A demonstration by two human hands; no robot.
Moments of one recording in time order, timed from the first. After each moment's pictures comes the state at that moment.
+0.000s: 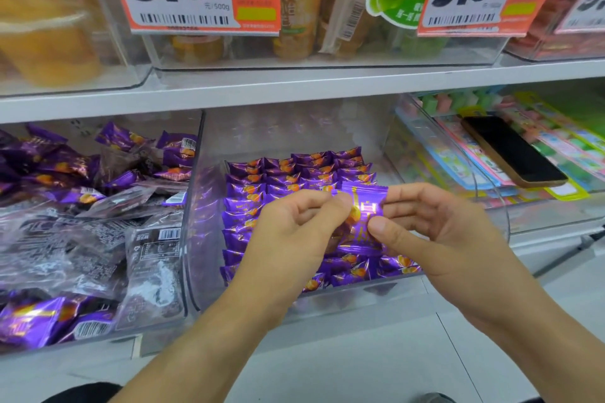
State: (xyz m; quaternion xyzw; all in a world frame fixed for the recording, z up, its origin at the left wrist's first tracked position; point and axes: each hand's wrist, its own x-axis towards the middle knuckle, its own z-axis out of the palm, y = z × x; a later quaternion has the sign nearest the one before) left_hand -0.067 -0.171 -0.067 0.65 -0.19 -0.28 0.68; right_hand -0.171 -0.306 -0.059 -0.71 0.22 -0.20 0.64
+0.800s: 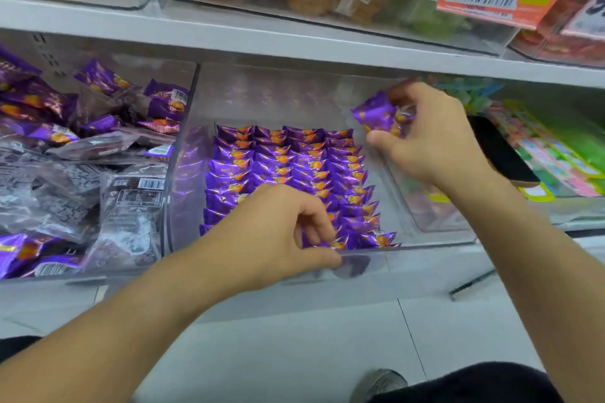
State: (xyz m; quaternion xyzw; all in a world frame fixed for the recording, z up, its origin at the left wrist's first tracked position) left_hand -0.056 -0.150 -0.084 0.79 -0.44 -0.20 0.37; right_hand -0.101 -0.381 -0.038 -0.94 0.18 -0.23 0.15
